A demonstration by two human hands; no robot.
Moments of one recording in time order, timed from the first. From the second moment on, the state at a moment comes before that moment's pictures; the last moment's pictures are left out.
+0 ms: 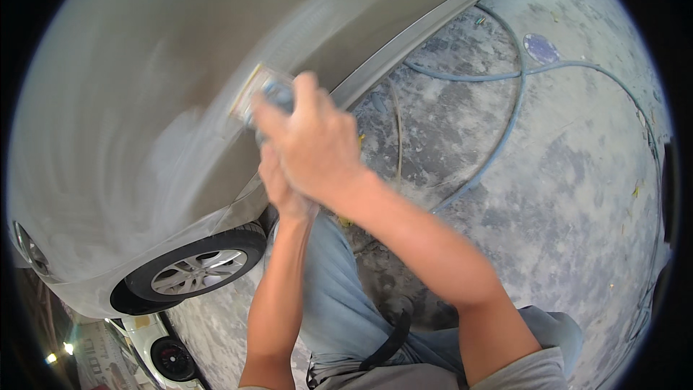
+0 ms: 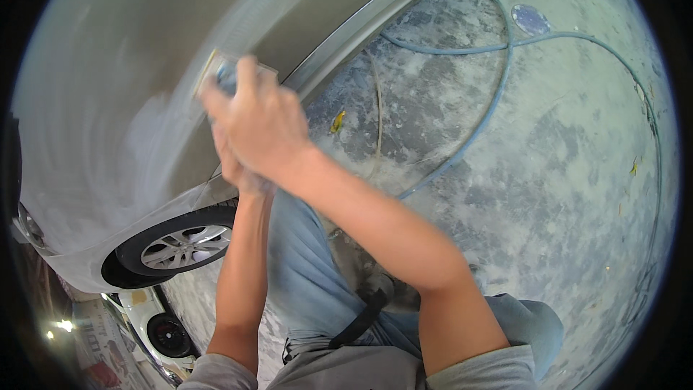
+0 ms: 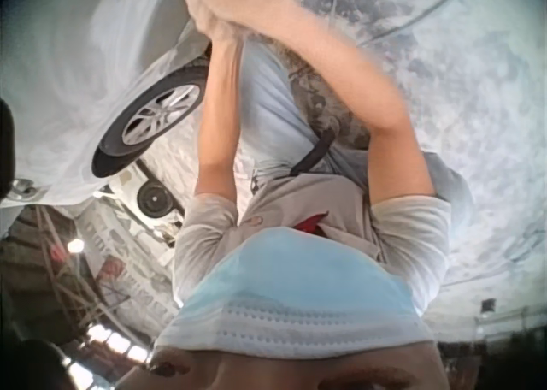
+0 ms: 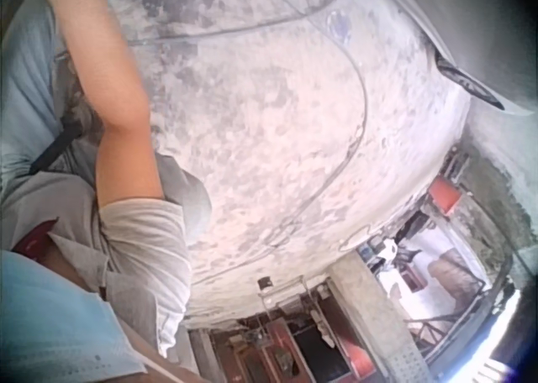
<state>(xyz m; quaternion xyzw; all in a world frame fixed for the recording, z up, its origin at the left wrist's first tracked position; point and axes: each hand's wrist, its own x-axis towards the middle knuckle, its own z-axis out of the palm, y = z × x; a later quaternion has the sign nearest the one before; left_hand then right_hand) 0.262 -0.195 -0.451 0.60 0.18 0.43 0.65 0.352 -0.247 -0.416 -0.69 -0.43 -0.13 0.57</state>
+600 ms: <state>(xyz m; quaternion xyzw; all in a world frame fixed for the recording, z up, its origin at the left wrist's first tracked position) 0.173 -0.173 -0.477 0.67 0.28 0.55 0.42 0.281 -0.212 -0.416 -0.61 -0.52 -0.21 0.56</state>
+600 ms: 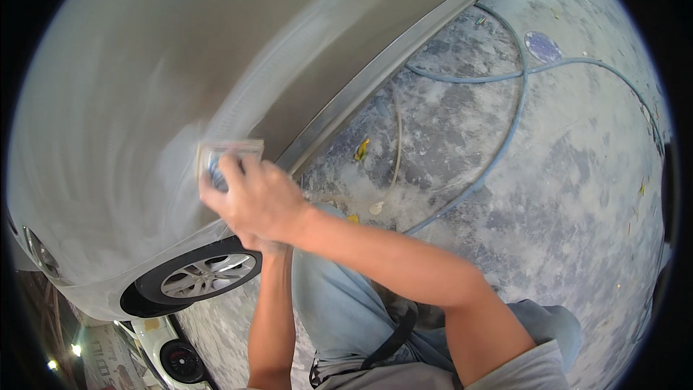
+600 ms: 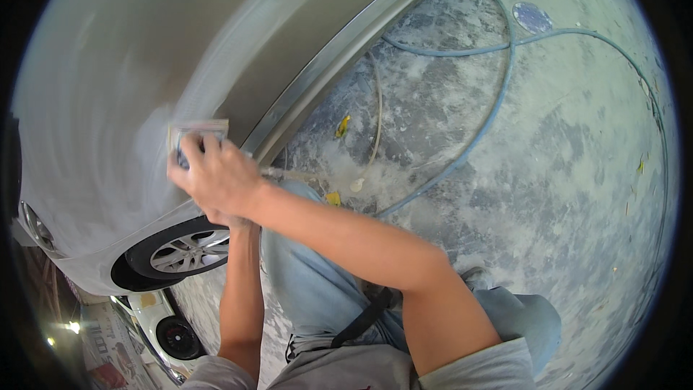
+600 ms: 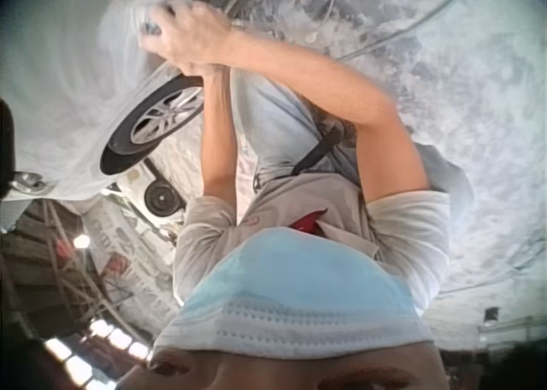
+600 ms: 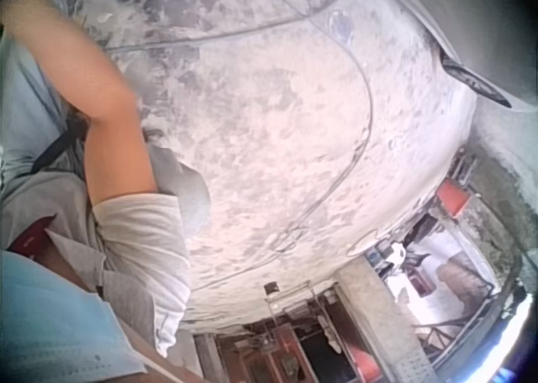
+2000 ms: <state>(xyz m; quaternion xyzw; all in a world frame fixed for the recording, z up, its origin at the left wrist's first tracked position) 0.262 -0.173 -0.464 0.66 0.17 0.38 0.63 0.372 -0.245 -0.412 -0.67 -0.41 -0.17 0.60</state>
